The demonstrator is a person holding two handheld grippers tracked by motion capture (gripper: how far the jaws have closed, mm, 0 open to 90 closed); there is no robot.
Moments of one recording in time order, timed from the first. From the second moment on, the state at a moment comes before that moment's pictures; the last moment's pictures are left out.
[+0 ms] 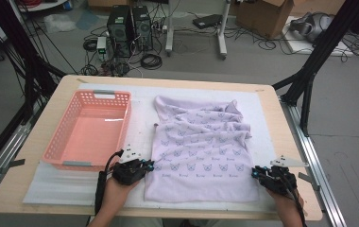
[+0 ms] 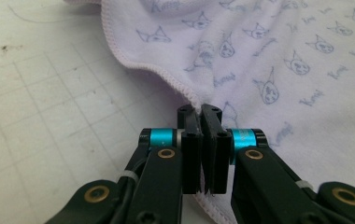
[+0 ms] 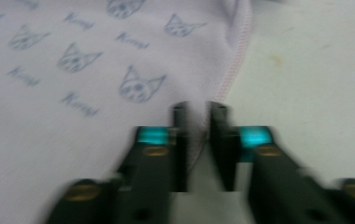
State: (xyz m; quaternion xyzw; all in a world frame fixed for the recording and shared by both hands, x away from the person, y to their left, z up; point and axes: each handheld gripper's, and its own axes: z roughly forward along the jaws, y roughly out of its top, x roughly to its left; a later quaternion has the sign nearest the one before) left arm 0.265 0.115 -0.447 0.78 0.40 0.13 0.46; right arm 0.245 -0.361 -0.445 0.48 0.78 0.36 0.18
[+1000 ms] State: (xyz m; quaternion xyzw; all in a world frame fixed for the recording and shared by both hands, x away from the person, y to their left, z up) left arm 0.207 0.102 -0.457 0.80 0.37 0.15 0.45; right arm 0.182 -0.344 -0.444 0.46 0.79 0.34 0.22
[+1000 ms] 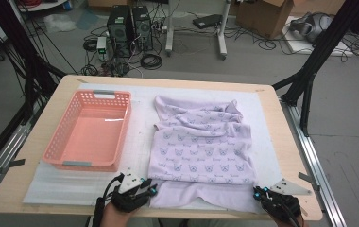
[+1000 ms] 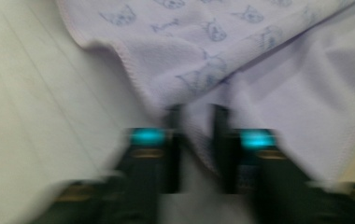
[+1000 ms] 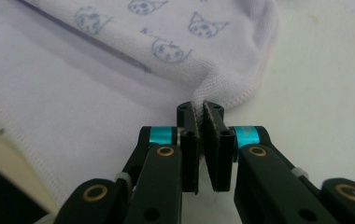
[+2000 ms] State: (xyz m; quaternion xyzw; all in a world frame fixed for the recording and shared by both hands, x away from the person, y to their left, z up) left arm 0.198 0.115 -0.464 0.78 0.37 0.18 0.47; right arm 0.183 -0.349 -0.448 0.45 0.79 0.37 0.19
